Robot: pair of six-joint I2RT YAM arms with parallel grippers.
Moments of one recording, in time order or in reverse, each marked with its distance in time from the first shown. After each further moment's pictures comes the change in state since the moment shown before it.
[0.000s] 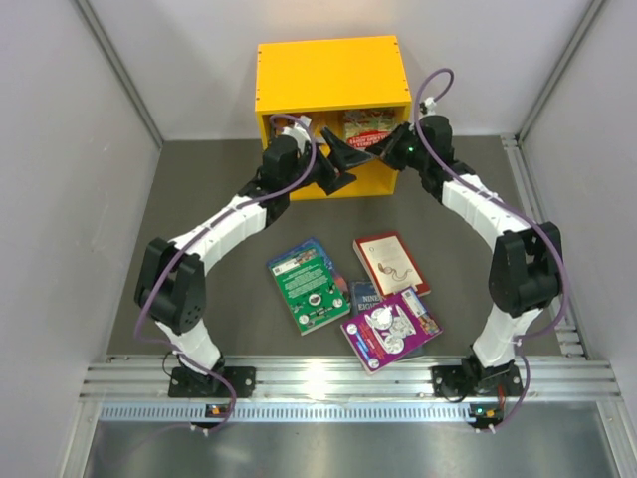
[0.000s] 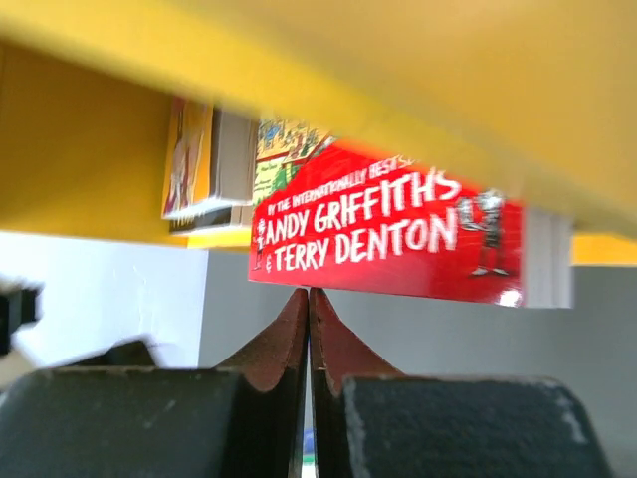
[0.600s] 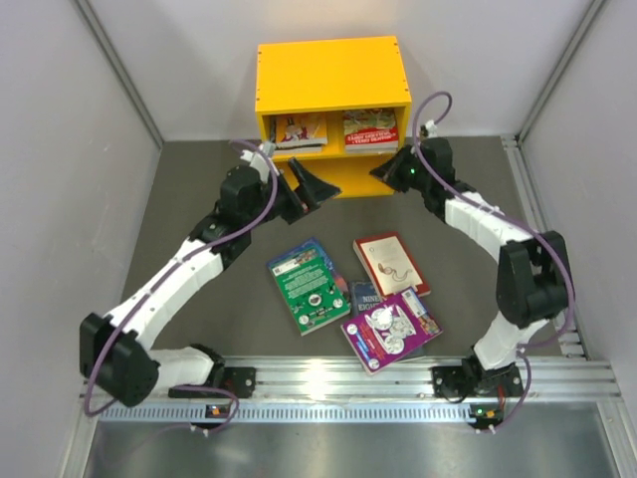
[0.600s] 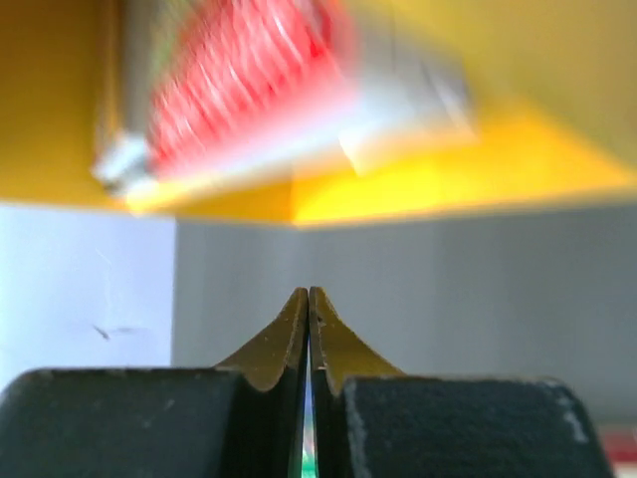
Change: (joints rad) left arm -0.002 -0.437 -0.271 -0.220 -0.089 0.161; right arm -0.001 -0.026 -0.124 0.059 0.016 -0.006
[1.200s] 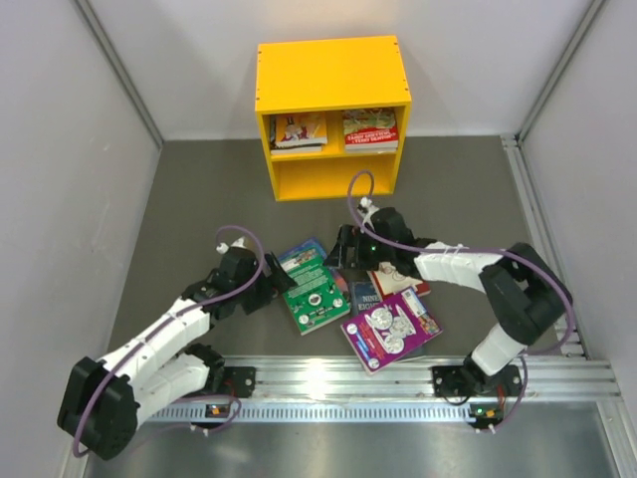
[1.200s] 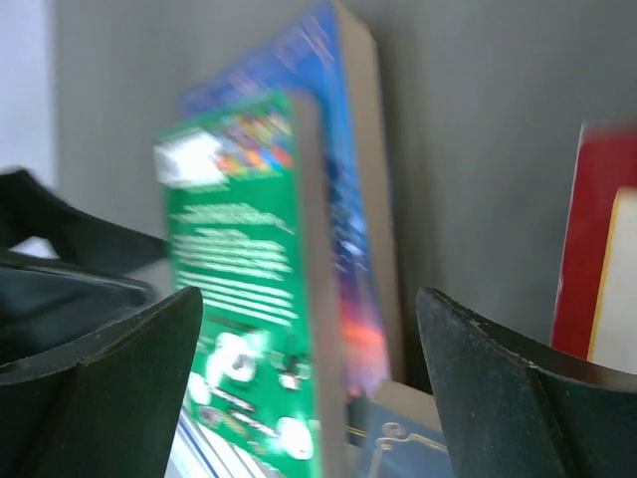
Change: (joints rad) left arm 0.017 -0.358 -0.610 -0.364 -0.282 0.070; right arm 0.339 -0.154 -0.470 0.055 -0.074 -0.155
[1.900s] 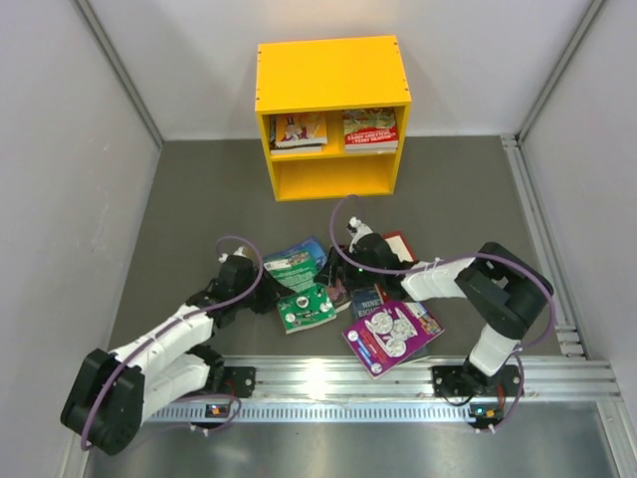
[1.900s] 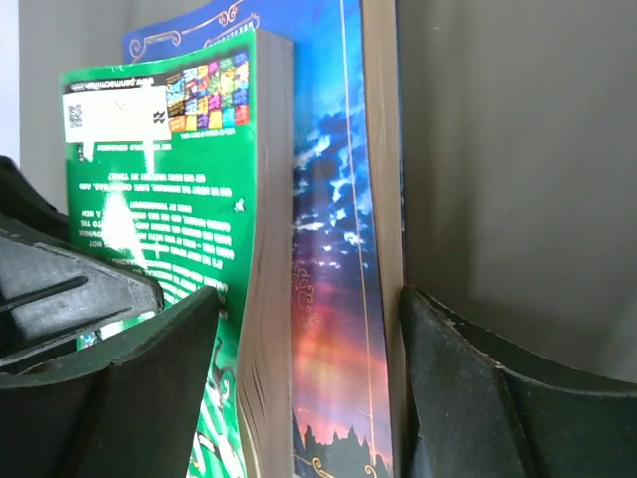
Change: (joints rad) left arm 0.027 0.040 -0.168 0.254 0.128 -0.116; right arm 0.162 0.122 -0.126 0.263 0.135 0.080
